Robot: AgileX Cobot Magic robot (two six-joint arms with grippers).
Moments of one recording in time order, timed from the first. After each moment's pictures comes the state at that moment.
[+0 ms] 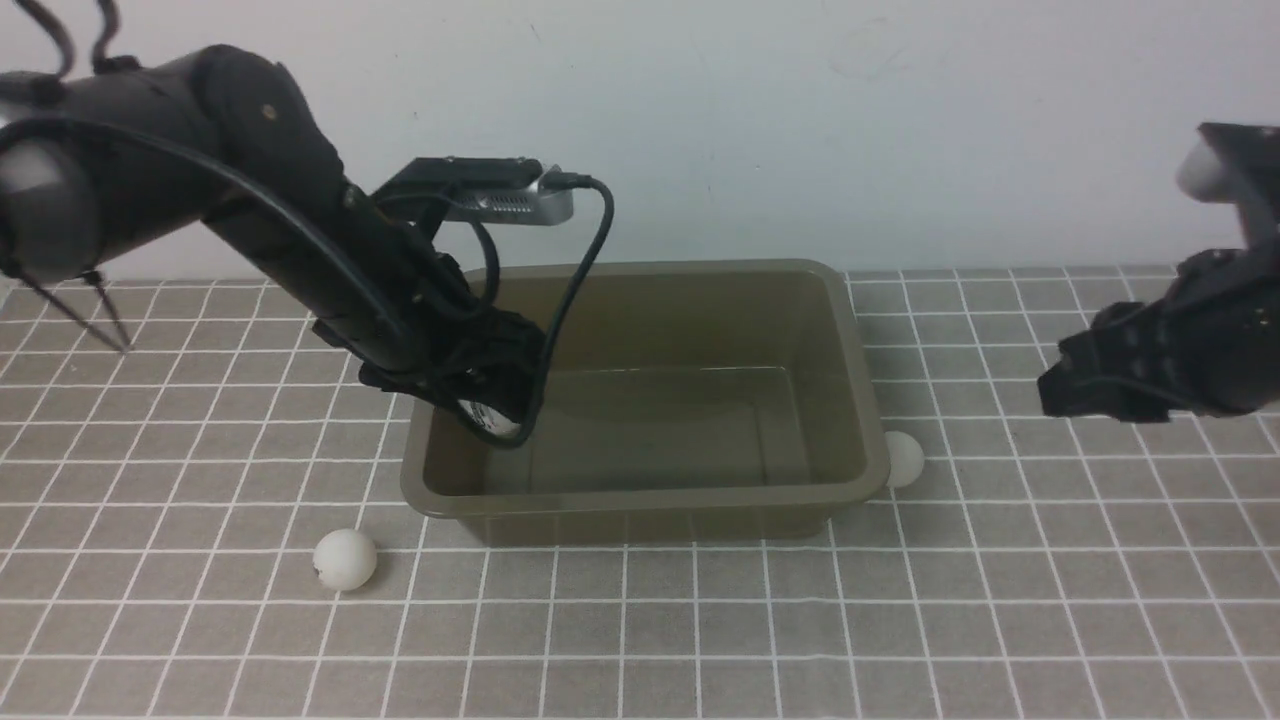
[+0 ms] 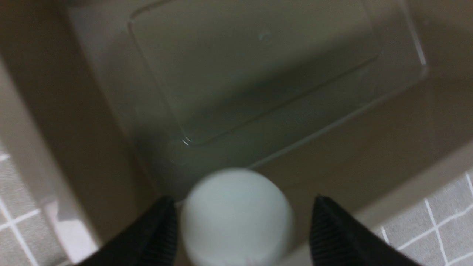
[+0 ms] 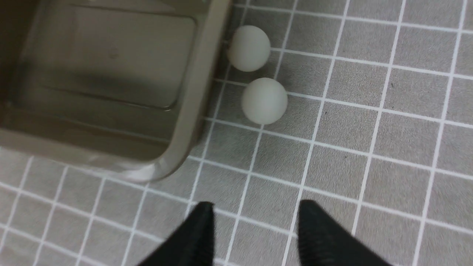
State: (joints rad) right arm 0.10 1.43 -1.07 0.41 0.88 -0.22; left arm -0.26 1.83 -1.44 -0.39 0.98 0.25
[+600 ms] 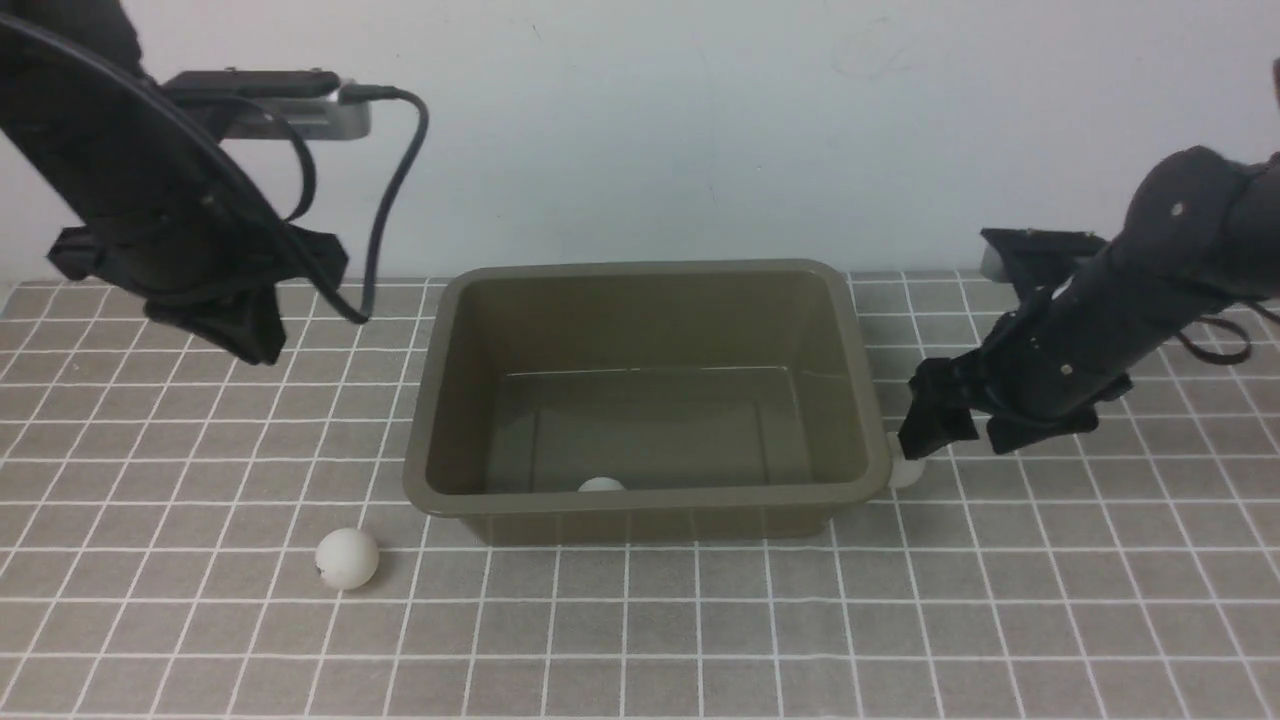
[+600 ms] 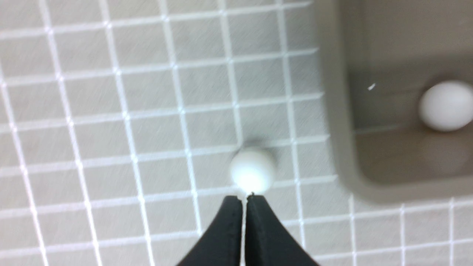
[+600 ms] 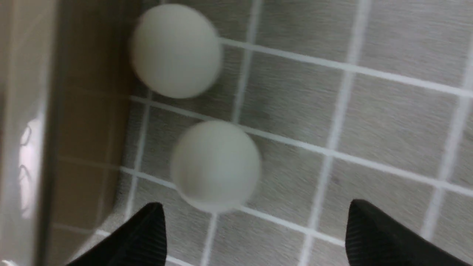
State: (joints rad) right arm 0.15 1.95 -1.33 0.38 0.85 -0.24; left arm -0.07 1.67 -1.50 -0.10 1.22 0.03
